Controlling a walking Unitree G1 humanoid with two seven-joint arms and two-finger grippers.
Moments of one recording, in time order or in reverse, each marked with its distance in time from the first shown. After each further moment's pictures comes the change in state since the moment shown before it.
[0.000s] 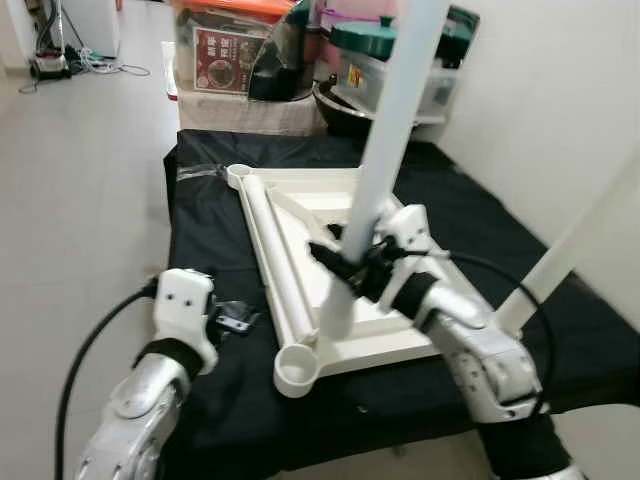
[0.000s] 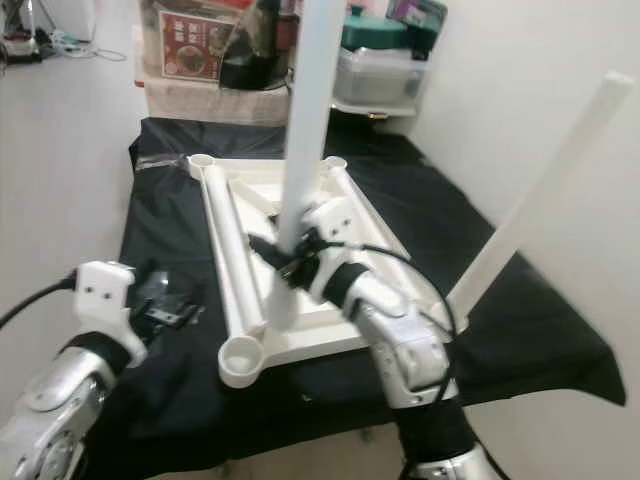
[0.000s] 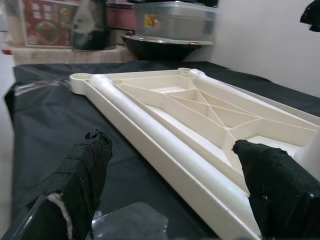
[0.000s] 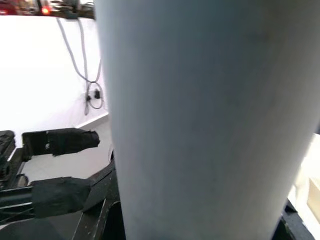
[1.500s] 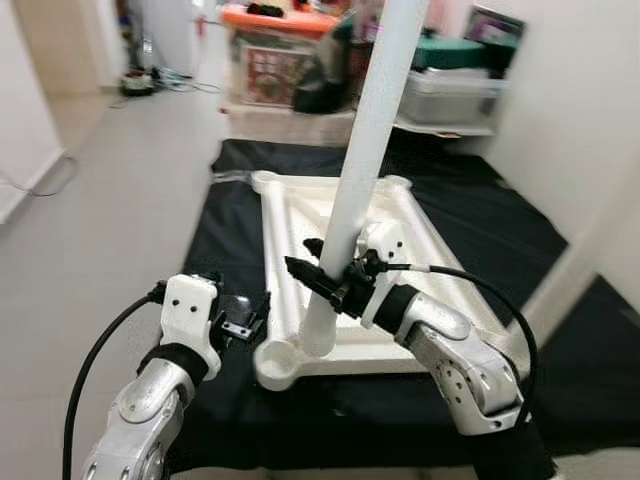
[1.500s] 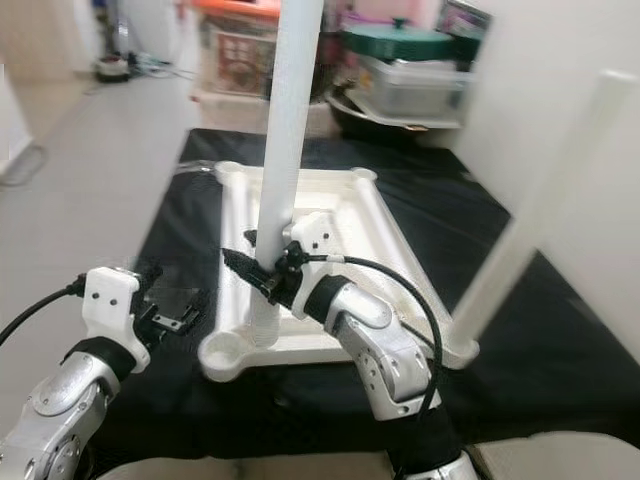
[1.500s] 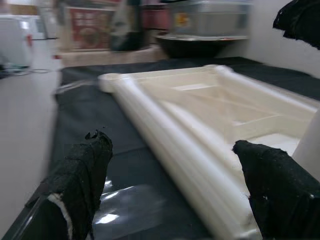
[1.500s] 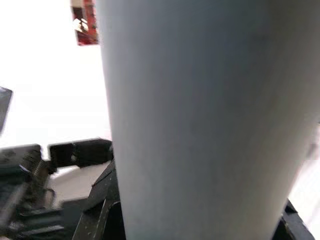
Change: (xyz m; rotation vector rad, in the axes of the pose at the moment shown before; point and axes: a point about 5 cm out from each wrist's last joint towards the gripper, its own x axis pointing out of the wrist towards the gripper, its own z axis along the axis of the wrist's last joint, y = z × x) left arm -0.001 0.004 0.000 0.033 0.014 0.004; right arm 0.017 0.023 -0.009 0.094 -0.041 0.051
